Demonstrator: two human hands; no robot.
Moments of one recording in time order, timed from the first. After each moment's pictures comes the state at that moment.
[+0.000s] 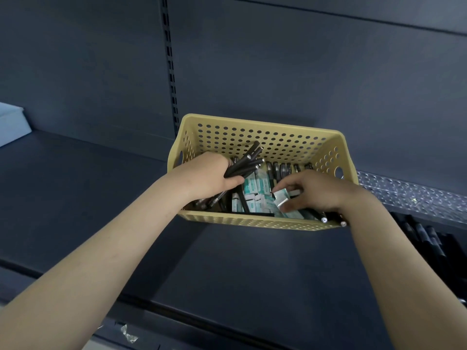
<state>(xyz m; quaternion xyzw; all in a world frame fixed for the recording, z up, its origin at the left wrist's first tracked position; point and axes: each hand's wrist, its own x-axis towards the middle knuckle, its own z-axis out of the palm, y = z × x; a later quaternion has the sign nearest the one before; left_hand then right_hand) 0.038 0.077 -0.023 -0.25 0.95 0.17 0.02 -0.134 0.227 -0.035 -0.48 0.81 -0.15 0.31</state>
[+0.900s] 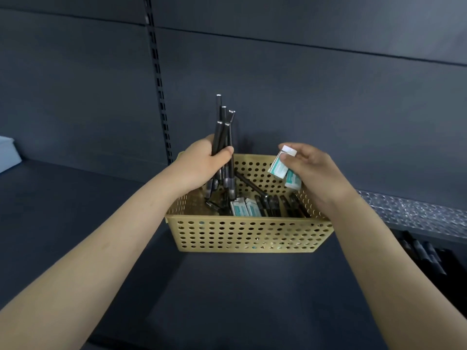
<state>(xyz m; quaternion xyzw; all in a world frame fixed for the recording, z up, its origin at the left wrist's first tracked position) 0.017 0.045 -0.003 -0.27 0.87 0.38 -0.18 -0.139 0.200 -0.014 -0.30 0.70 -0.60 0.24</state>
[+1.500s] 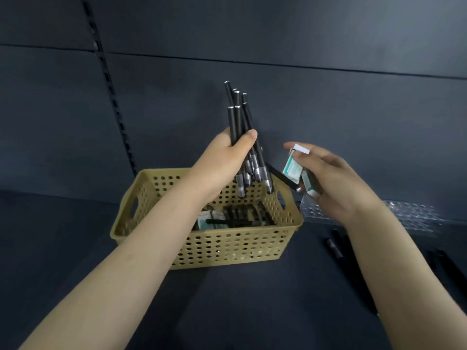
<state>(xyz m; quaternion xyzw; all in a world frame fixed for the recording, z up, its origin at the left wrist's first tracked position) -0.061 0.123 0.027 -0.19 0.77 0.56 -0.25 -0.167 0.280 0.020 -0.26 0.66 -0.66 0.26</state>
